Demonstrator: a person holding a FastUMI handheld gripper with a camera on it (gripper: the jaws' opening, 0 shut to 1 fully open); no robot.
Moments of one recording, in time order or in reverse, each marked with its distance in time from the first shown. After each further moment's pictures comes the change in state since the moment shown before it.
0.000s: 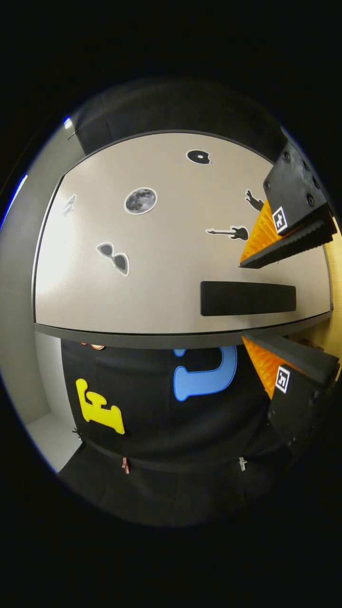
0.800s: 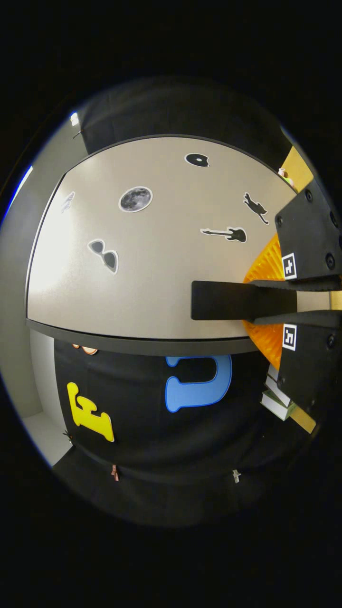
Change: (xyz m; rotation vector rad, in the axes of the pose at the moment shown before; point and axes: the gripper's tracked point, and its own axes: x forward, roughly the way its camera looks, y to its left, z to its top) arm 0.007 -0.003 -0.012 -0.075 0.036 -0.053
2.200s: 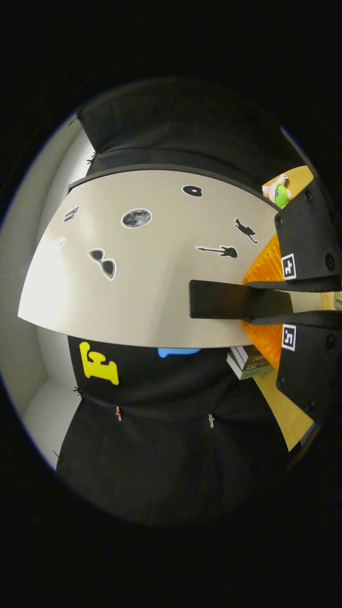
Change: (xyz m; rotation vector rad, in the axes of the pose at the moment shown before) arm -0.157 -0.086 0.008 -0.011 0.044 0.382
